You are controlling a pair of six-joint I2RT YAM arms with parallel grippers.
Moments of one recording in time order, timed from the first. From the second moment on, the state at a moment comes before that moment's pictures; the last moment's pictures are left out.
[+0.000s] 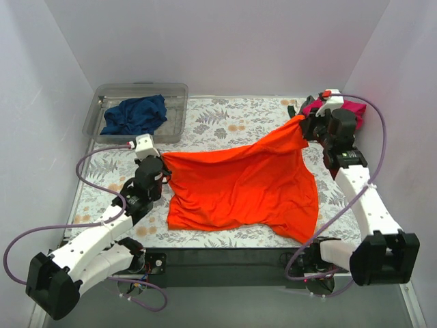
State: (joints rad) left arm -0.58 0.89 0.57 -0.03 -0.65 -0.42; right arm 0.09 1.20 0.99 -0.09 -0.16 0.12
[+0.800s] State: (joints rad) left arm -0.58 0.79 1.11 0.09 -0.33 -0.14; right arm 0.09 0.99 1.53 -0.19 -0.29 0.05
